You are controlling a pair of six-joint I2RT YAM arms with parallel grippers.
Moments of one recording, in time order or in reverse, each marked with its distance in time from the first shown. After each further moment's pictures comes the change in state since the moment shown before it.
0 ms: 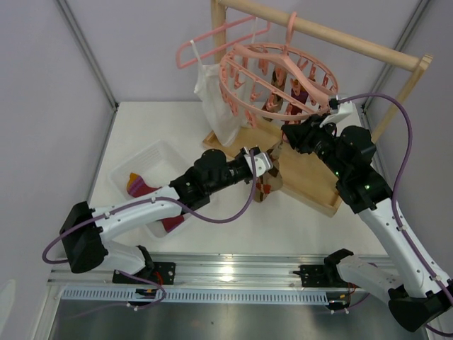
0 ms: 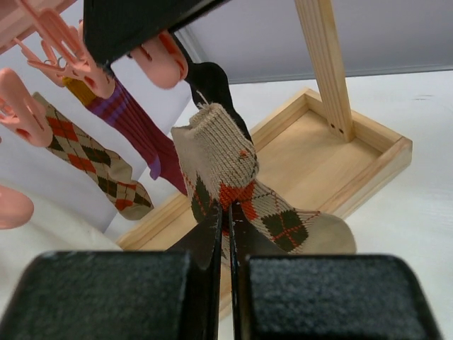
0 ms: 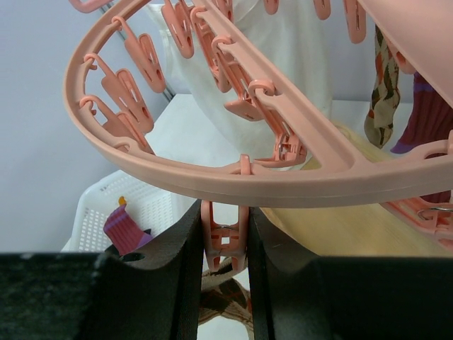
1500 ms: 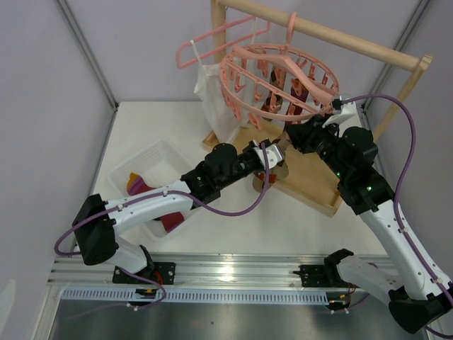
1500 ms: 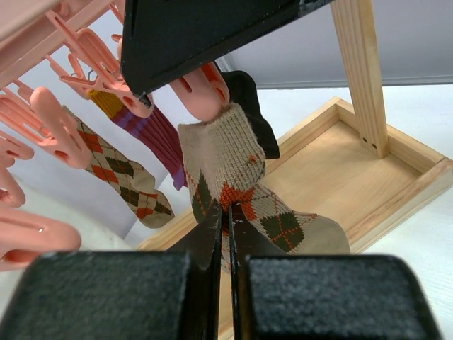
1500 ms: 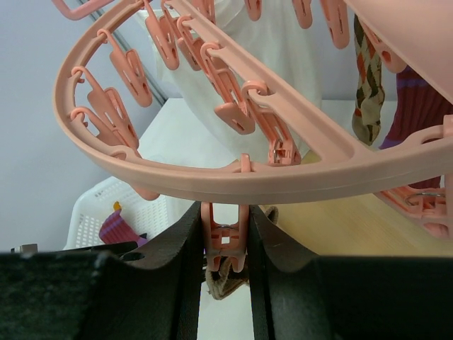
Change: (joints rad) left arm -0.013 0.116 0.116 0.030 -0.084 0.031; right arm -0.002 -0.012 0.000 -0.015 0.027 0.007
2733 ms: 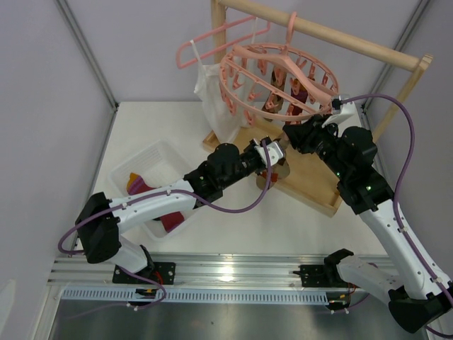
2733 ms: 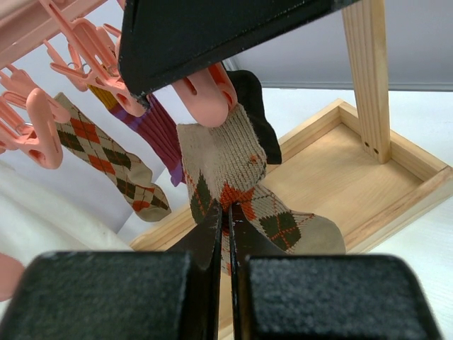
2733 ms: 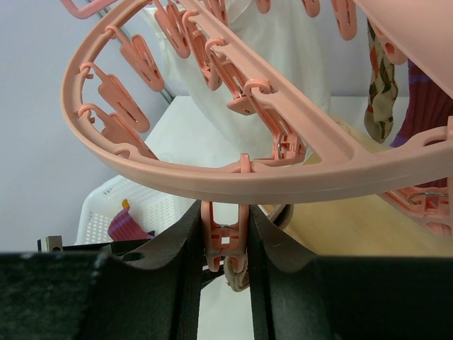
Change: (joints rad) left arm 0.000 0.026 0.006 0.022 -0.030 -0.041; right arm 0.000 0.003 0.000 0.002 -0.017 0.025
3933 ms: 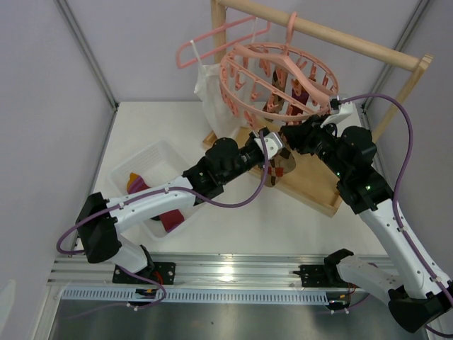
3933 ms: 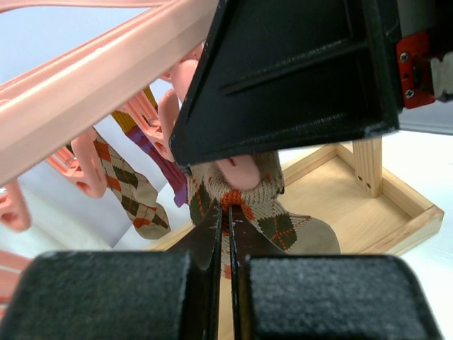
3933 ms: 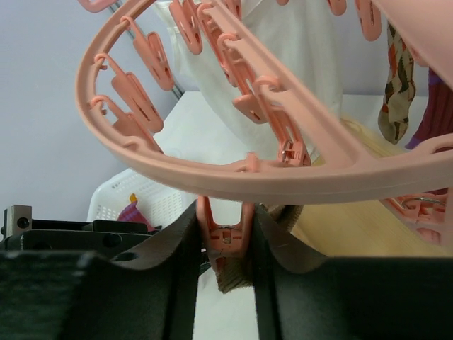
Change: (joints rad) left arm 0.000 0.002 0.069 -0.003 0.000 -0.057; right arm 0.000 0.004 -0.001 0.006 -0.037 0.001
